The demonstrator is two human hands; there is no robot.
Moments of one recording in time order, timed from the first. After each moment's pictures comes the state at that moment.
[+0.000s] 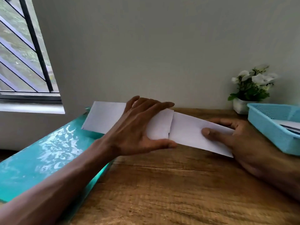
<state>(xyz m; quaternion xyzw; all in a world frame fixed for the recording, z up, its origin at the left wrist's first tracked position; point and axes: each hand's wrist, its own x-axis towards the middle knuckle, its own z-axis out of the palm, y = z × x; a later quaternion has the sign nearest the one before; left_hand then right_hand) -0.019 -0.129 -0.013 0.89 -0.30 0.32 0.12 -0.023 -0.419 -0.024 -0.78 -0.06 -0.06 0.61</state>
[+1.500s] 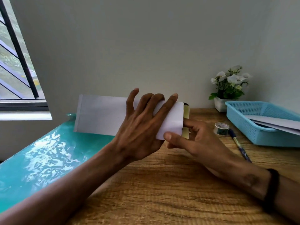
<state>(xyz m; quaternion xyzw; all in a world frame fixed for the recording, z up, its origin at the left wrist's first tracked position) -0.029 -0.189 -0.009 0.84 -0.29 0.45 -0.06 -0.061 -0.387 -0.015 -0.74 -0.23 -0.05 0.63</state>
